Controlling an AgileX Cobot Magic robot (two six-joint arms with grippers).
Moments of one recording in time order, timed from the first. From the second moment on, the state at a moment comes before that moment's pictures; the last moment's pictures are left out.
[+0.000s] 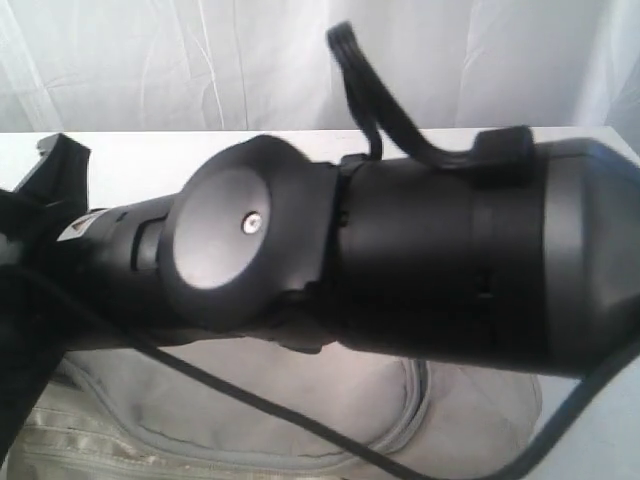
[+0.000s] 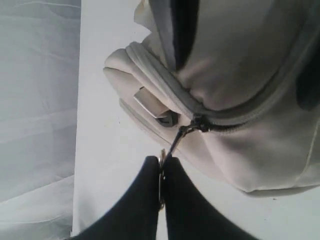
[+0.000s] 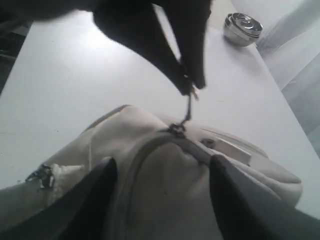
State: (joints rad) left arm -0.93 0.63 -0.82 0.60 1.23 0.51; right arm 1.32 1.66 -1.24 0.99 0.12 -1.54
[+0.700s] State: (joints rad) left arm -0.93 0.62 -0.82 0.61 1.19 0.55; right arm 1.34 1.70 -1.28 0.99 0.12 -1.55
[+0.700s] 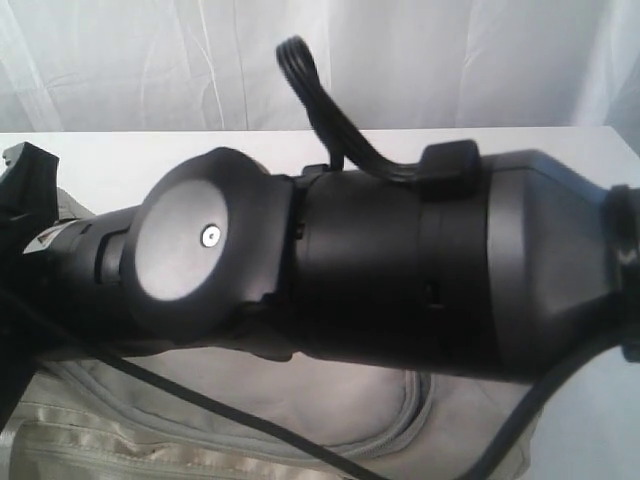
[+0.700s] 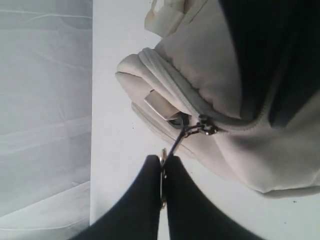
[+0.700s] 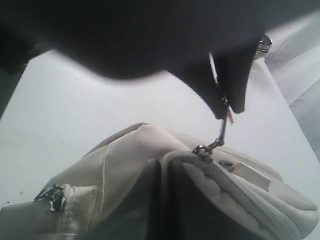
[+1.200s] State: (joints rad) left arm -0.93 0.78 -0.82 0.73 1.12 0.55; right arm 1.34 1.70 -1.29 0.99 0.25 -1.56
